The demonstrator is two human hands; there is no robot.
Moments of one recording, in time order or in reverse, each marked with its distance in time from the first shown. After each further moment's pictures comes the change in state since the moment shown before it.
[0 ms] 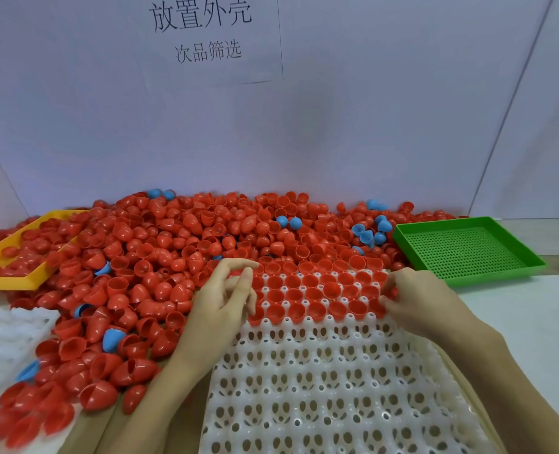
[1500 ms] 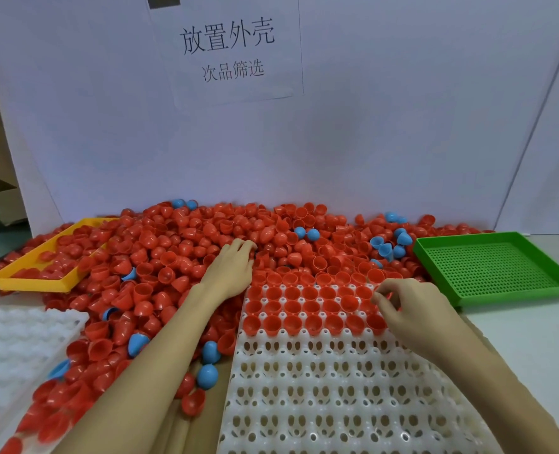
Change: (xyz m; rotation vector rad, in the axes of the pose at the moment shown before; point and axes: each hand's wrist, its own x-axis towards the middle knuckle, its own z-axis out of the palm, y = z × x) left_hand 0.123 -0.069 -0.031 1.014 -0.174 -0.002; right_hand -0.006 -0.028 0.002 0.247 0.138 -0.122
